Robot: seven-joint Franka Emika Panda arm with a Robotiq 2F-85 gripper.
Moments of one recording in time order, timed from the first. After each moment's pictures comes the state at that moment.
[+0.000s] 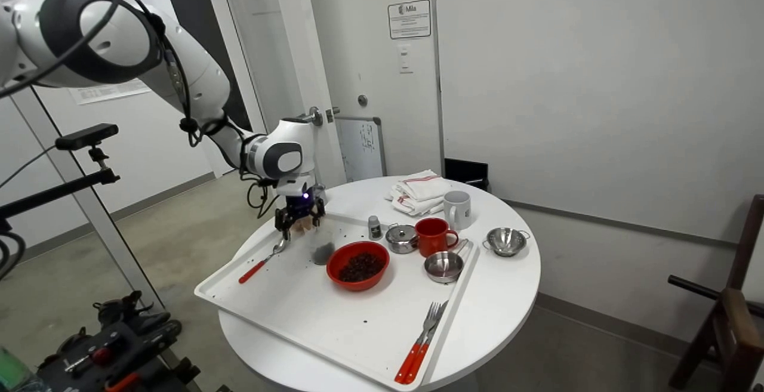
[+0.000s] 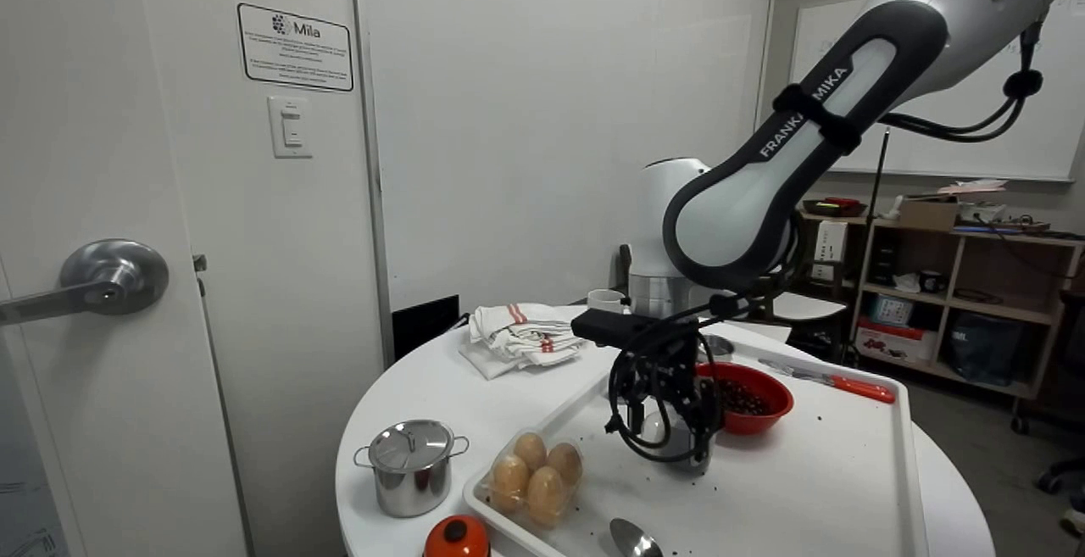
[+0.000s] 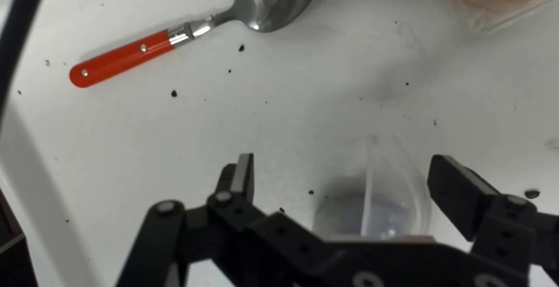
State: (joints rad) arm 0.20 0.84 0.02 -1.71 0.18 2.45 1.88
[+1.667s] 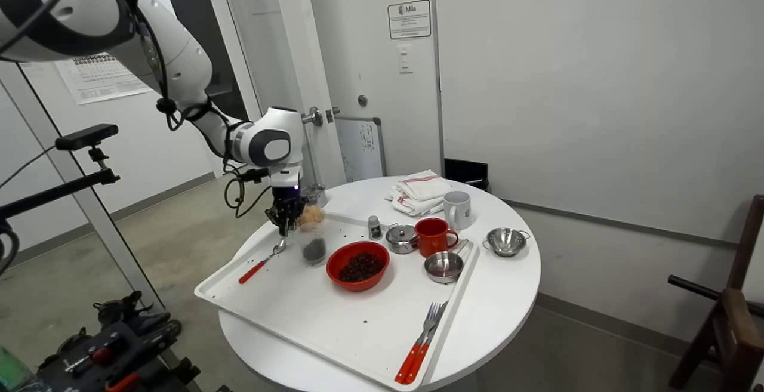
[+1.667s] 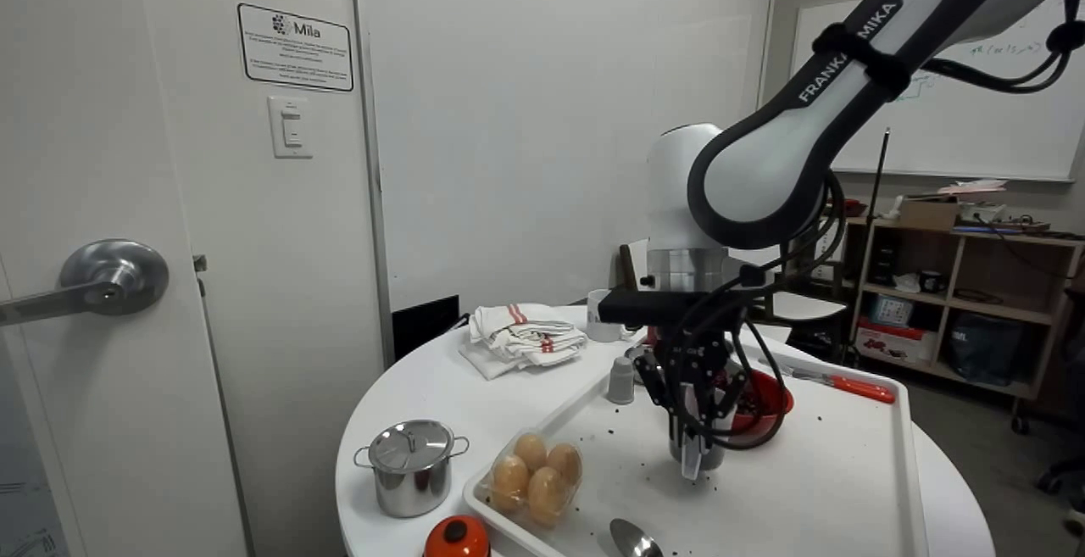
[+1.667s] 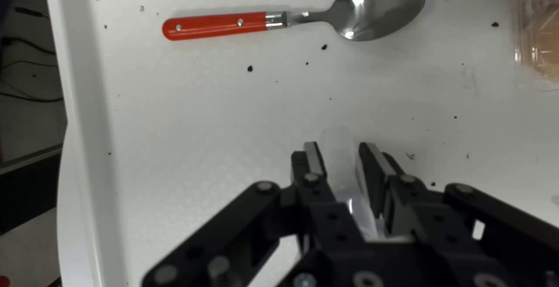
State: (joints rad) arm 0.20 0.71 0.05 -1.83 0.18 2.40 1.62
